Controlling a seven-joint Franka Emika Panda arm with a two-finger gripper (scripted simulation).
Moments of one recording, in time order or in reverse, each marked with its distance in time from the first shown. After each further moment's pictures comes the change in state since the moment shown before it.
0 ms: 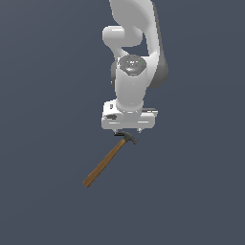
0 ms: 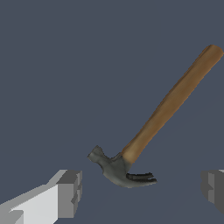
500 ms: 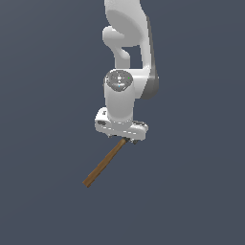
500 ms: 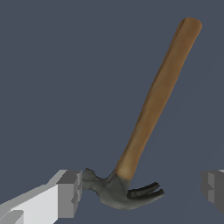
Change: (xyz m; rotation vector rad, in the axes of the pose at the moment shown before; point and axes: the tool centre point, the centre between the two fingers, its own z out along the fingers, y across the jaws) arm 0.012 0.028 0.034 0.014 -0.004 0.267
